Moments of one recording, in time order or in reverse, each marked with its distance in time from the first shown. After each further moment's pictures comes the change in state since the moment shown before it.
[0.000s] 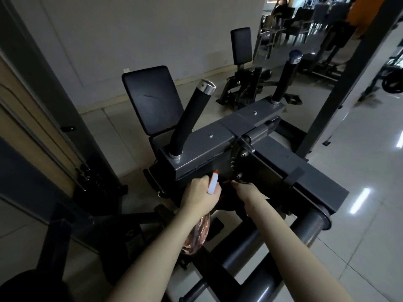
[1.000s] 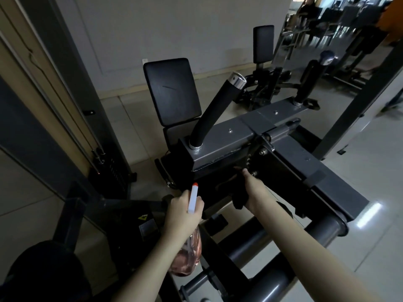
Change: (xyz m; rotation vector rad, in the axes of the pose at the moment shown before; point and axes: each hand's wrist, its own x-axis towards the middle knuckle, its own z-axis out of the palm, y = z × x) left_hand -0.065 -0.065 -0.012 -0.162 0.201 -0.131; right_hand -0.024 -0.003 0.023 0.432 -0.119 0.008
